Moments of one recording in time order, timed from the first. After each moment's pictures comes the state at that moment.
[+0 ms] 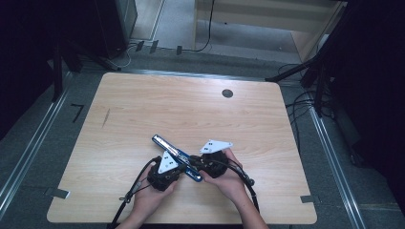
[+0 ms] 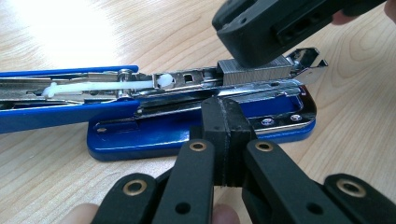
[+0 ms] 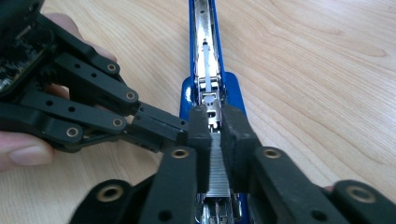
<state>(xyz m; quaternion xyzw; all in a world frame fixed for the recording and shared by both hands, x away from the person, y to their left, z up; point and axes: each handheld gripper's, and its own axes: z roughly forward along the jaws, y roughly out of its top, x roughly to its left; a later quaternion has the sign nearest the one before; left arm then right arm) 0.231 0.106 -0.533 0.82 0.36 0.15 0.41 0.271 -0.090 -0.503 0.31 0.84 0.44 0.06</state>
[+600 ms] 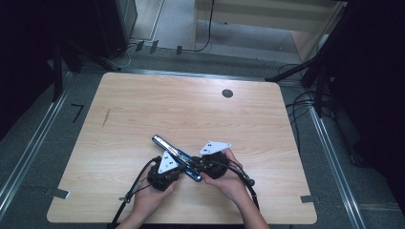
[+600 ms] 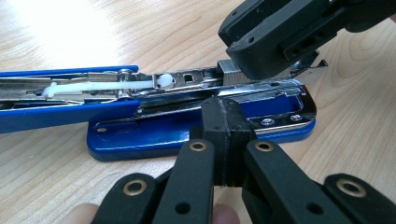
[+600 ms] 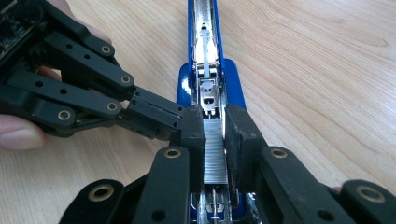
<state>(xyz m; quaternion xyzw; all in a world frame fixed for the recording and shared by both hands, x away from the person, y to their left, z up) 0.231 0.106 -0.533 0.82 0.36 0.15 0.41 0.270 -0.090 -0.505 0.30 0.85 0.42 0.07</state>
